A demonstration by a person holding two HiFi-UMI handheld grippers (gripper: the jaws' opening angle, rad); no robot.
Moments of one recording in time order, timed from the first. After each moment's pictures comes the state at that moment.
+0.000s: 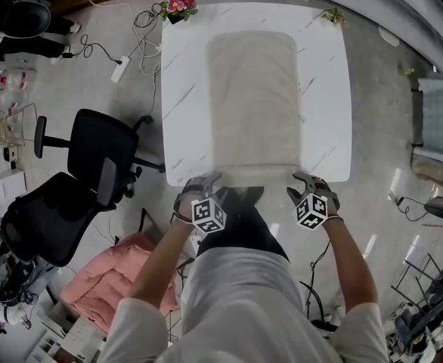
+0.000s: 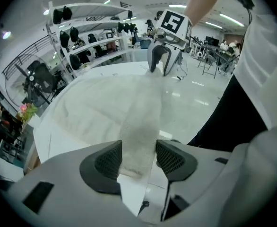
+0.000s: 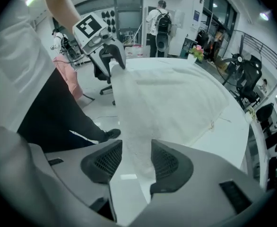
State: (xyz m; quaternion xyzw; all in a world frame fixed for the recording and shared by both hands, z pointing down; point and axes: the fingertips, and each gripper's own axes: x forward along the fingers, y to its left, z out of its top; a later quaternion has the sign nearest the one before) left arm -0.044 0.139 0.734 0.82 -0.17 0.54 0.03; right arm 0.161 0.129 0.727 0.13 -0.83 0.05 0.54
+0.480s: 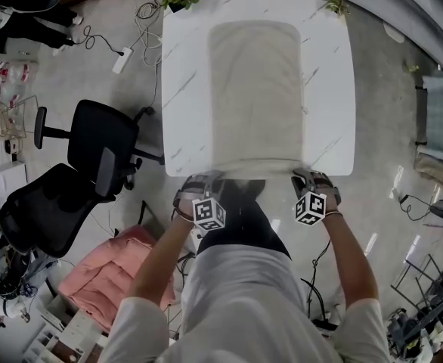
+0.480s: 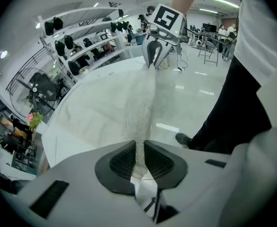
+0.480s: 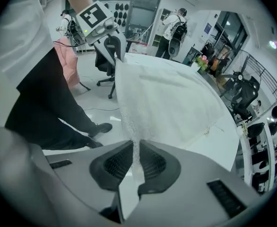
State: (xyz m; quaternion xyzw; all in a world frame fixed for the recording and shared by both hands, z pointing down) left arm -0.047 0.159 0.748 0.80 -0.18 0.56 -0.03; right arm 0.168 0.135 0.747 0.14 -0.82 -0.04 0.56
